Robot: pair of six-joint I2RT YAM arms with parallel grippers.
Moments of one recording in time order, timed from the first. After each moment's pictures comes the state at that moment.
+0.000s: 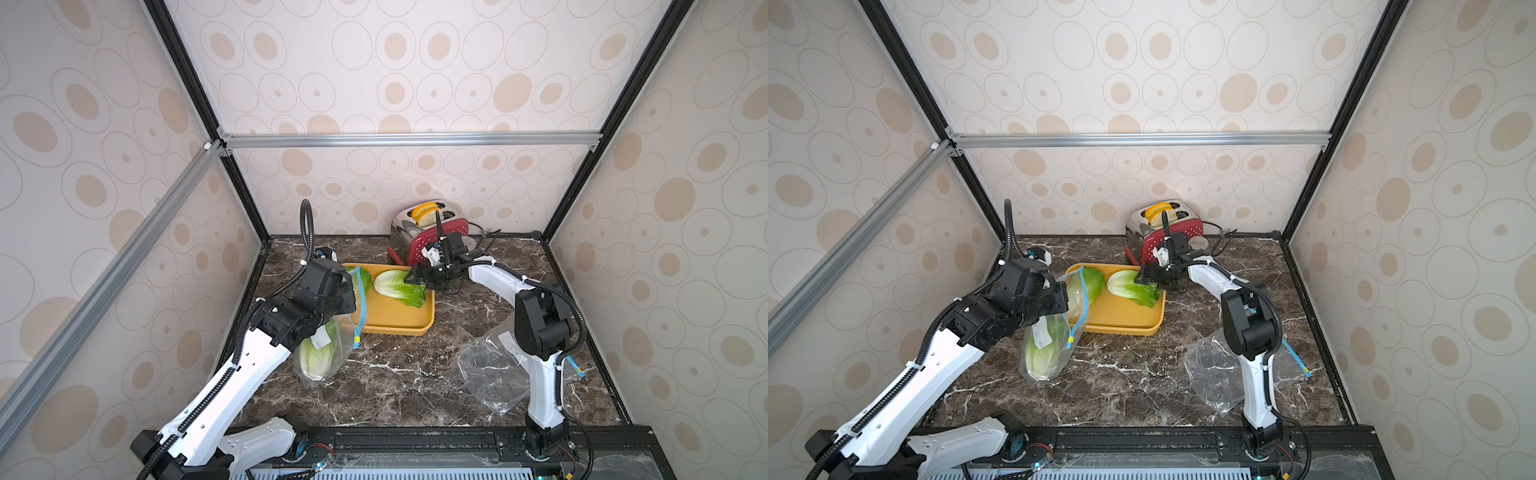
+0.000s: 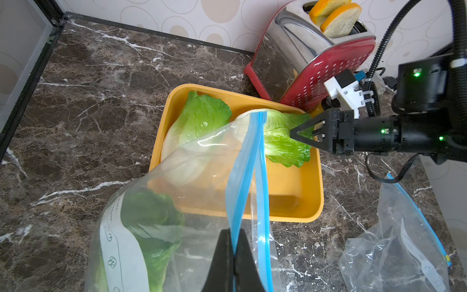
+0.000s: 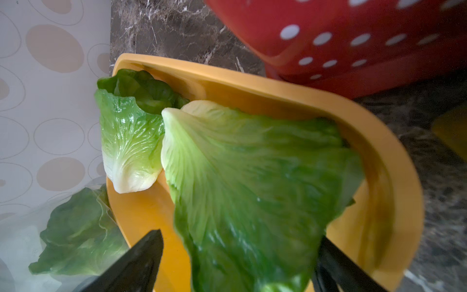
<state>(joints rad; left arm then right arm) -0.56 1.10 1.27 -0.90 -0.27 -0.56 0.41 2.12 1.69 -0.55 -0.55 0.44</state>
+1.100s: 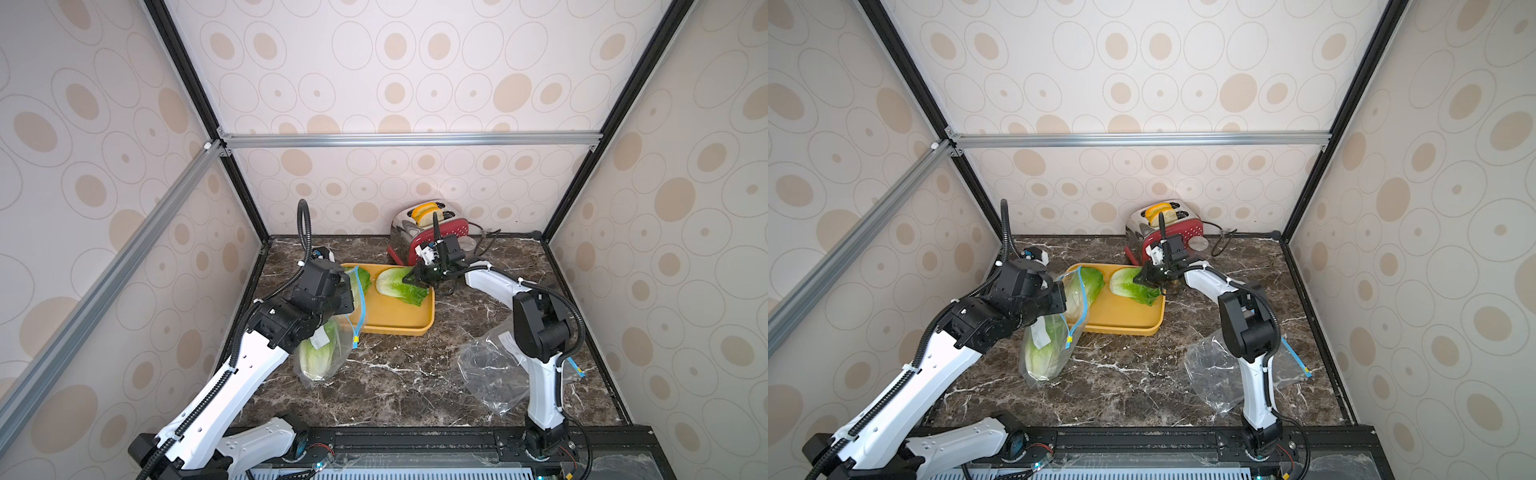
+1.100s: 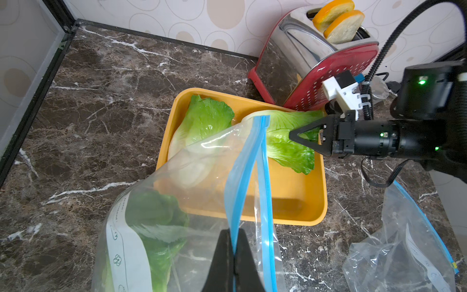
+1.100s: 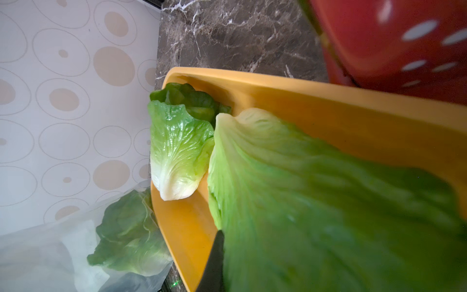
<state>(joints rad) -0.56 1.08 1.27 -0.92 -0.29 -0.56 0.44 2.06 1.60 -0.35 -0.64 0.61</state>
